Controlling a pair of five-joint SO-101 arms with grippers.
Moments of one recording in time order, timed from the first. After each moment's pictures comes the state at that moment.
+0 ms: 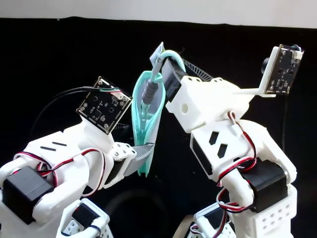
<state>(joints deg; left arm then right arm) 29.4 -49.5 1.4 101.0 3.9 -29.0 -46.8 0.2 60.7 -30.7</state>
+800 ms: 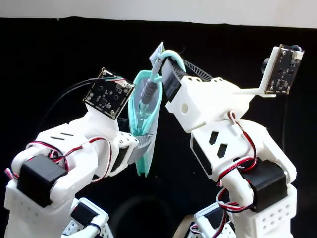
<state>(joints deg) 25.3 -49.5 7.7 95.6 3.9 -29.0 -46.8 0.2 60.7 -30.7</state>
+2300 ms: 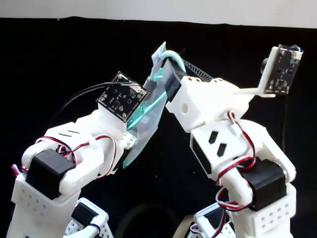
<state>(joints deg) 25.3 -49.4 11.6 94.5 -2.6 -28.1 -46.8 1.4 60.7 -30.7</state>
